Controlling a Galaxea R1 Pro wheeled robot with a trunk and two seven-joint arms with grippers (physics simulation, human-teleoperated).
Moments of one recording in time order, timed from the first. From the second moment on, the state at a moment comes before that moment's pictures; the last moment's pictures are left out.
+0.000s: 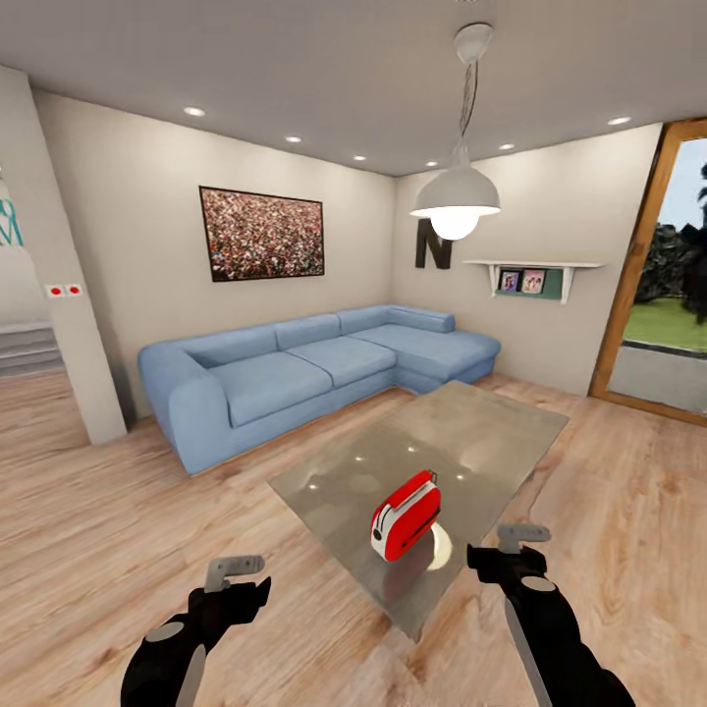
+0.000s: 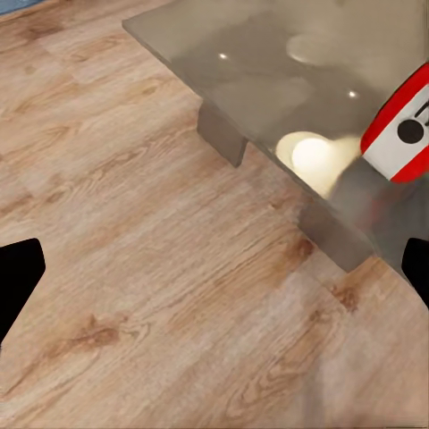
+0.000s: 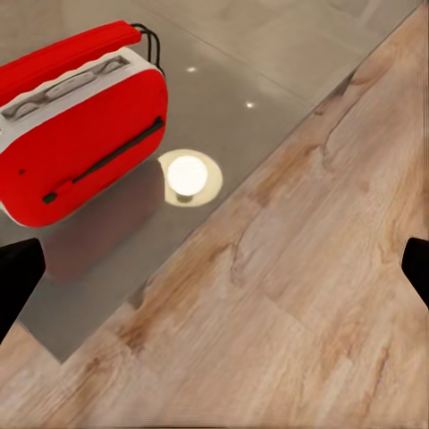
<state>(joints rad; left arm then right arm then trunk) -0.07 -0.12 0.04 -1.52 -0.01 0.65 -0.01 -0.22 0.03 -0.02 -1.40 0.08 0.63 -0.16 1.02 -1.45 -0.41</state>
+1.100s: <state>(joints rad) -0.07 -0.12 0.04 -1.52 -0.02 0.65 -0.01 -0.22 0.03 -0.02 -1.40 0.08 0.63 -0.16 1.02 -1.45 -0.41</state>
